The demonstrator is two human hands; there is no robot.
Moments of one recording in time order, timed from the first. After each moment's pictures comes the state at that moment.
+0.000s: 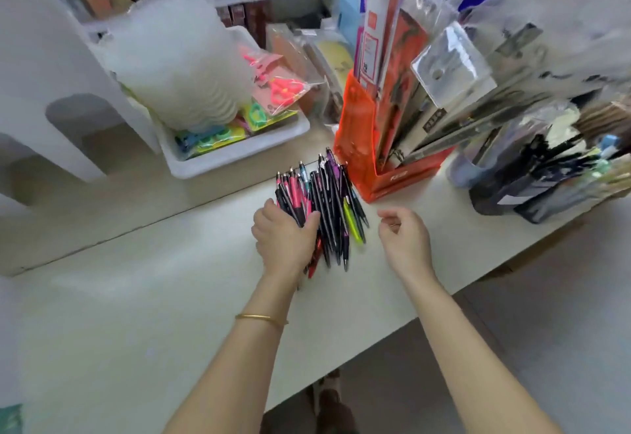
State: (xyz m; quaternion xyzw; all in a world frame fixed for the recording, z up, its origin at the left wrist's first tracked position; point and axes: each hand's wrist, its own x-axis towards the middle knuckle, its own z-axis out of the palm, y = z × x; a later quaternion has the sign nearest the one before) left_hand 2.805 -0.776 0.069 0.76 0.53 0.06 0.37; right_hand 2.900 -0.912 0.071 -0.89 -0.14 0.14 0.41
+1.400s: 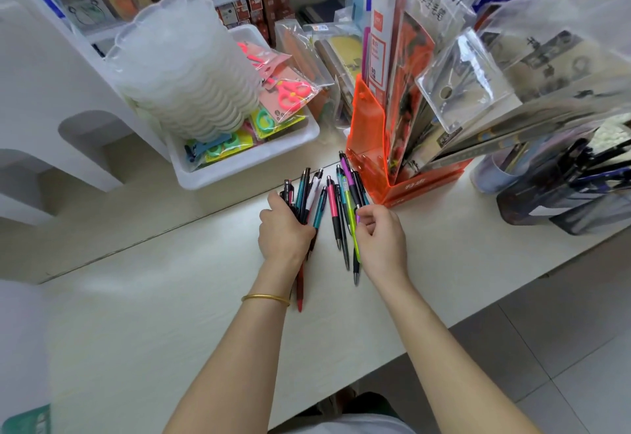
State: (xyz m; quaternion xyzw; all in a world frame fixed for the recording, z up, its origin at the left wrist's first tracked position) left_hand 2.830 -0.742 0.059 0.77 0.54 0.02 0.34; right_hand 2.896 -0.862 0.055 -0.87 -0.16 0.14 0.44
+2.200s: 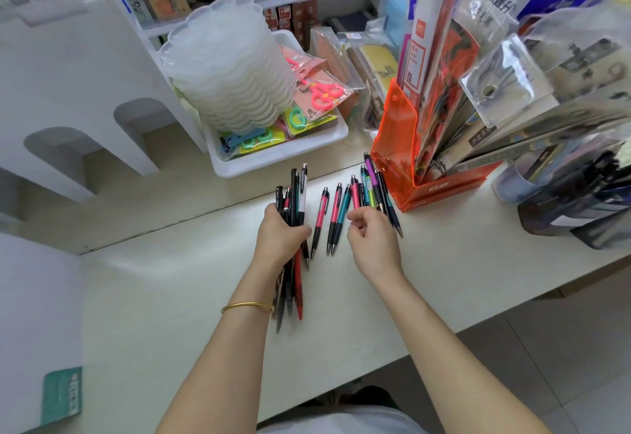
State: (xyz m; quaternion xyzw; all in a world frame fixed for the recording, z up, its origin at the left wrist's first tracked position) left_hand 2.775 -0.722 0.071 0.68 0.52 0.07 0.52; right_hand 2.868 -0.842 0.062 -0.86 -0.24 0.21 0.41
